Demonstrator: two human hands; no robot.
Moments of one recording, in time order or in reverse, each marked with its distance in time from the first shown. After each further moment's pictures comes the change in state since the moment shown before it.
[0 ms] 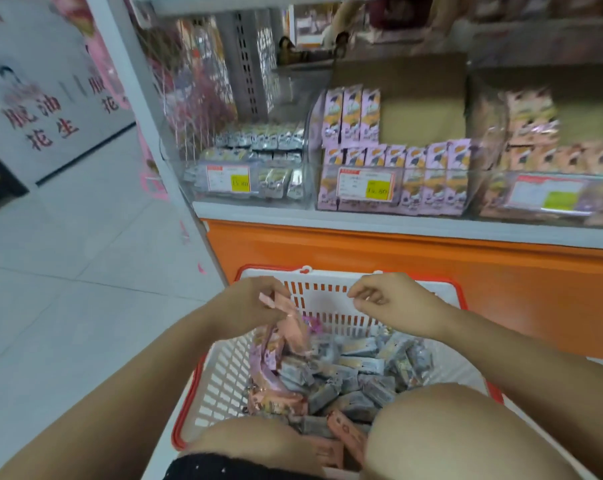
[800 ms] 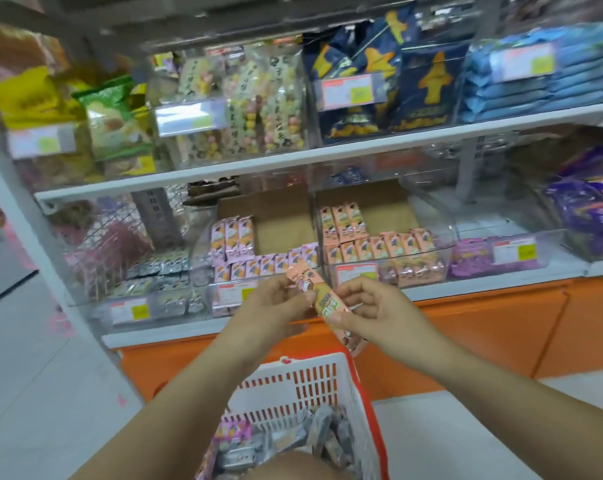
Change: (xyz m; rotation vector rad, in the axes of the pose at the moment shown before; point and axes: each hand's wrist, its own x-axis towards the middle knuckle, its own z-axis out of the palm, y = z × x) left_hand -0.016 0.264 0.042 -0.719 0.026 0.208; right_hand -0.155 -0.014 -0.127 0.698 0.533 -0.063
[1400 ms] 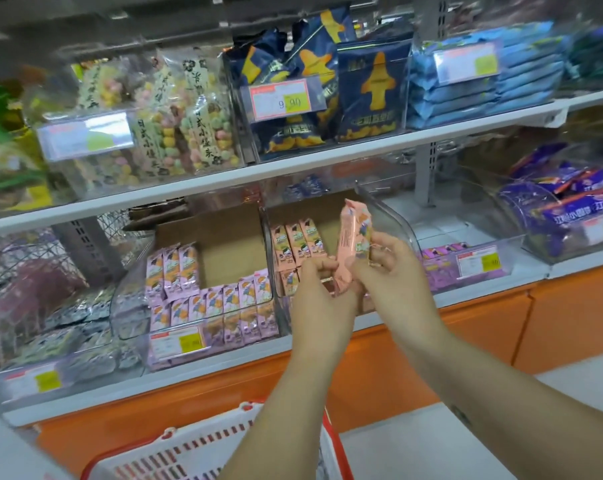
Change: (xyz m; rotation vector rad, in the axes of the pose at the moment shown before) left_hand 0.088 0.003 0.122 0.207 0.217 0.307; right_hand 0.054 0.000 -0.064 0.235 0.620 -0.050
